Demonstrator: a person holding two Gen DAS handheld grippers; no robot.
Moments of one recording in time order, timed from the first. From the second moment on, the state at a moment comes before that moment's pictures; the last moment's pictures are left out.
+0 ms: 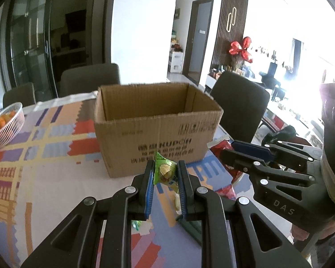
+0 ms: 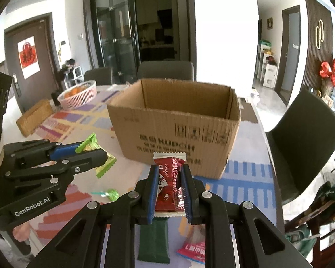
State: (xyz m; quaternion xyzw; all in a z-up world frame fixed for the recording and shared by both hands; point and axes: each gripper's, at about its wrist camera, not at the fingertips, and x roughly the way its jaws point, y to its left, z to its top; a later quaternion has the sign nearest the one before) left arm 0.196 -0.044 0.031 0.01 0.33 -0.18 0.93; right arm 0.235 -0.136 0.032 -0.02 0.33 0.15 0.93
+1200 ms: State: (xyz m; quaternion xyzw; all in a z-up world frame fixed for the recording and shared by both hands) left arm 0.321 -0.047 0.074 0.05 0.34 -0.13 0.93; right arm 0.354 -0.142 0.092 0.01 0.33 0.11 0.94
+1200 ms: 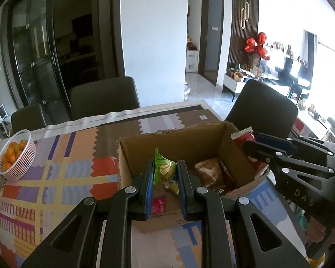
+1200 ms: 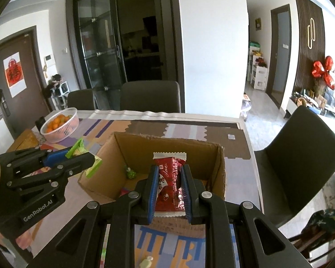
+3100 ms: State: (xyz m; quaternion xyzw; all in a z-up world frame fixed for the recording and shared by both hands) left arm 0.148 -0.012 0.025 0.10 0.31 -0.12 0.94; right arm 0.204 -0.112 0.039 -0.01 0.31 0.12 0.94
